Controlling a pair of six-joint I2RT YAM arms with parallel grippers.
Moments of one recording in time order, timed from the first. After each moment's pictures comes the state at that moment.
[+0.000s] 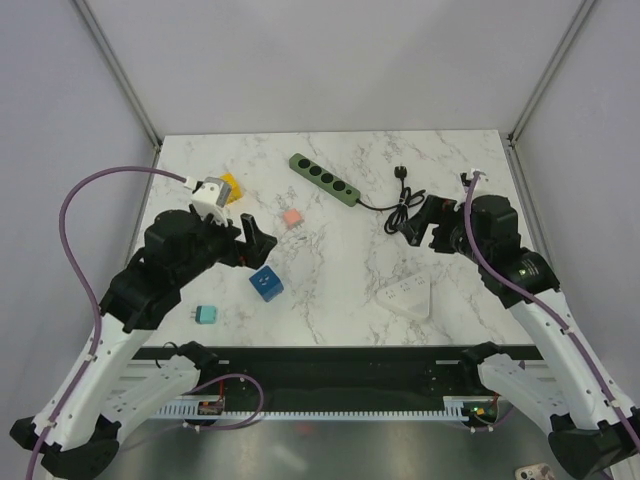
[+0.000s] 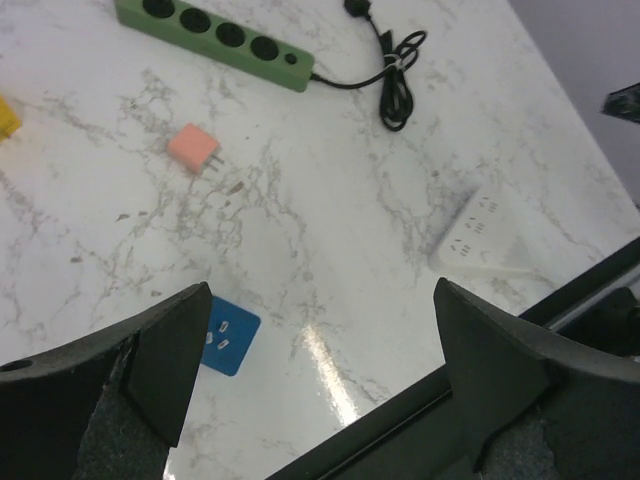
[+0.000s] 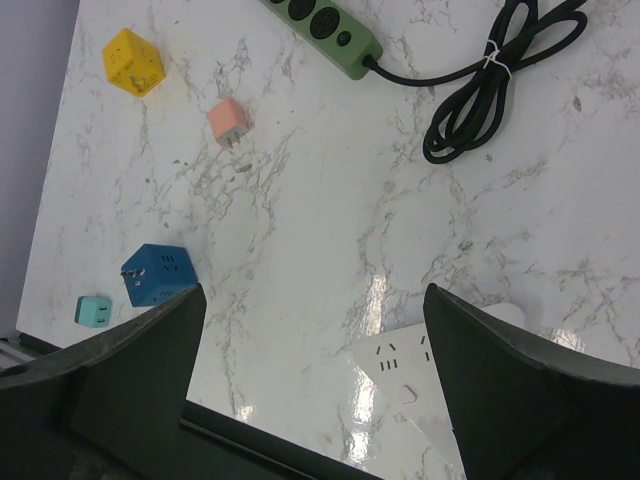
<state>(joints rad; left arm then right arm) -0.54 0.77 1.12 -0.68 0.06 -0.30 0.35 0.87 0.98 -0.58 -0.09 0.51</state>
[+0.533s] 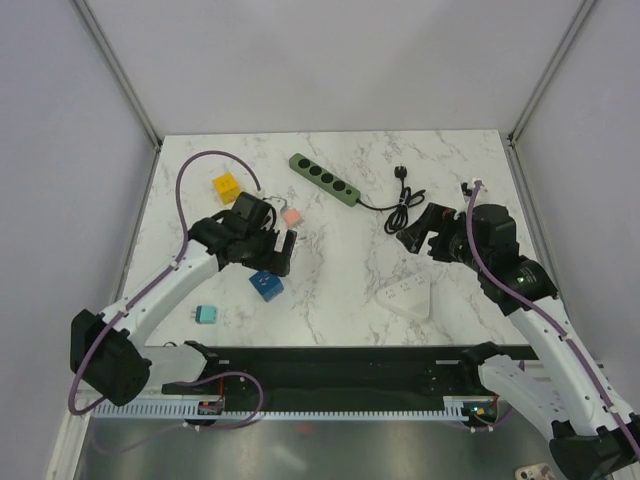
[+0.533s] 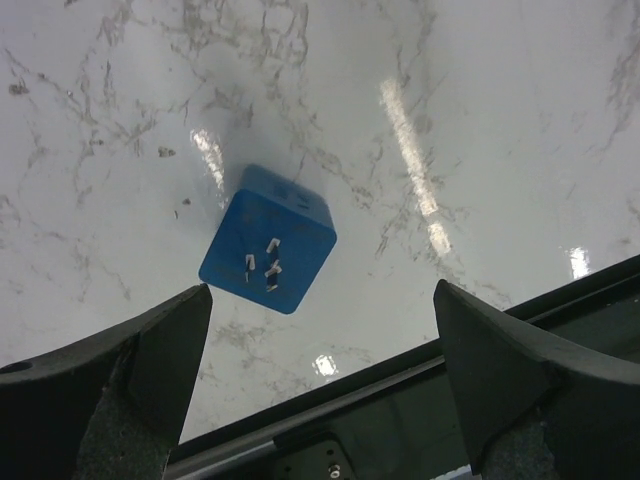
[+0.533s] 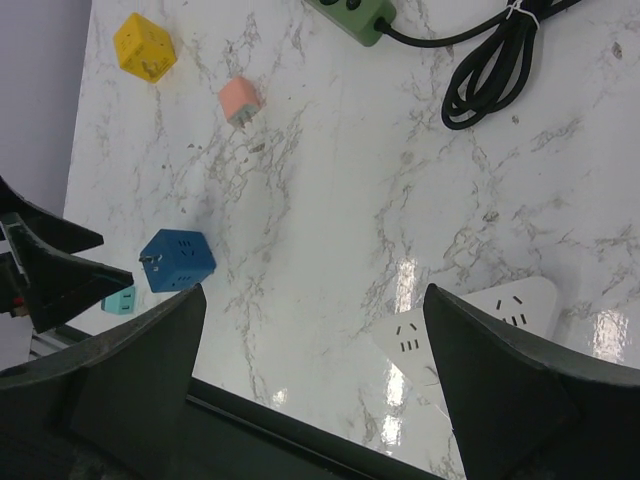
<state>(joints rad) -0.54 1.21 1.05 -0.81 0.02 -0.19 0.35 0.83 0.91 -0.57 -0.13 0.59</state>
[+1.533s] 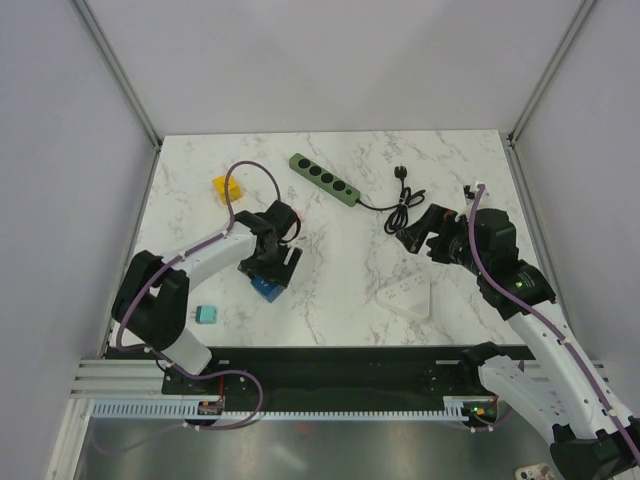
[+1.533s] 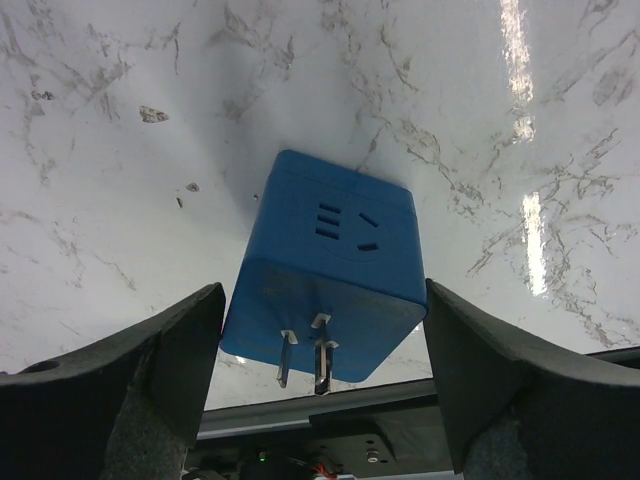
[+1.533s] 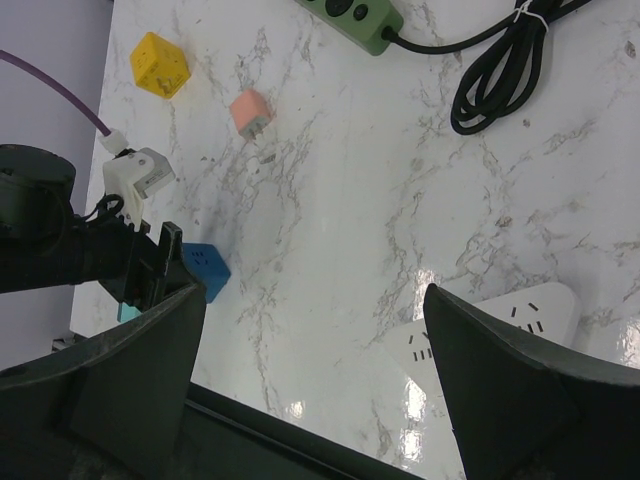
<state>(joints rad) -0.57 1.58 1.06 -0.87 -0.10 -0.18 0.35 0.79 0.86 -0.51 -0.13 0.64</state>
